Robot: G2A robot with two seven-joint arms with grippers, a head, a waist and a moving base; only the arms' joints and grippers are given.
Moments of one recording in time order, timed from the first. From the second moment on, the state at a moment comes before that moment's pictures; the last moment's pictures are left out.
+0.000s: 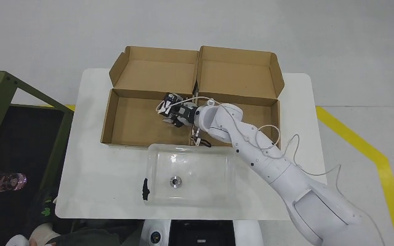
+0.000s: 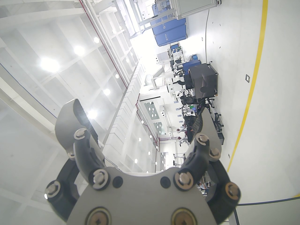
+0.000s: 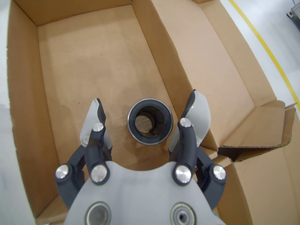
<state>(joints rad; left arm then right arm) -0.19 -0.18 -0.57 -1.44 2.04 -0.23 0.13 -0.60 -1.47 0.65 -1.16 -1.25 -0.43 0.38</state>
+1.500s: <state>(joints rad) -0.19 -0.18 -0.57 -1.44 2.04 -0.23 0.13 -1.12 -1.30 0.84 -1.78 -1.50 -0.83 0.40</state>
